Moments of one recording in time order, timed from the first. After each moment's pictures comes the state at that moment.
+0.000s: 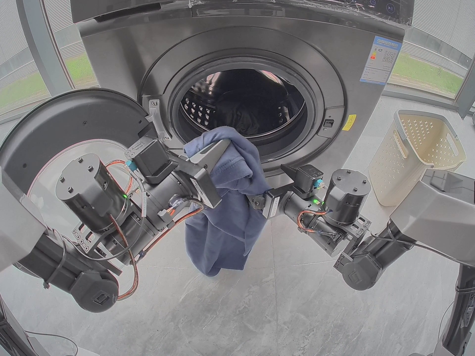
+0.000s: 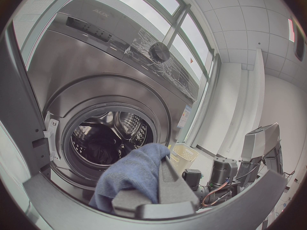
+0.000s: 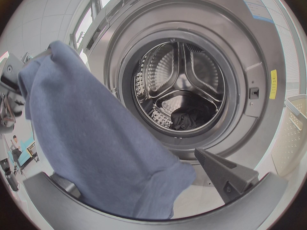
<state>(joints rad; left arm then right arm) -0.64 1.84 -0.66 -1.55 -0.09 -0.13 0.66 2.18 -0.91 -1.39 -0.09 0.05</state>
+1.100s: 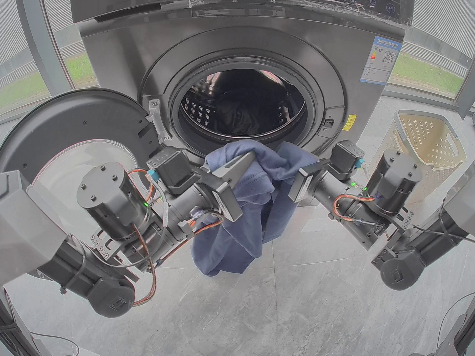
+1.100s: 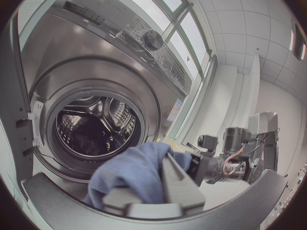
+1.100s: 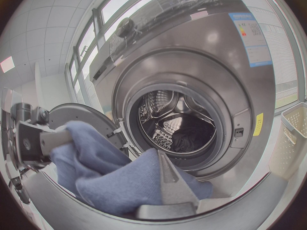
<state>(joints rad) -0.69 1.90 -0.68 -1.55 -0.13 -0.18 0.66 1.94 -0.77 -1.42 -0.09 0.06</state>
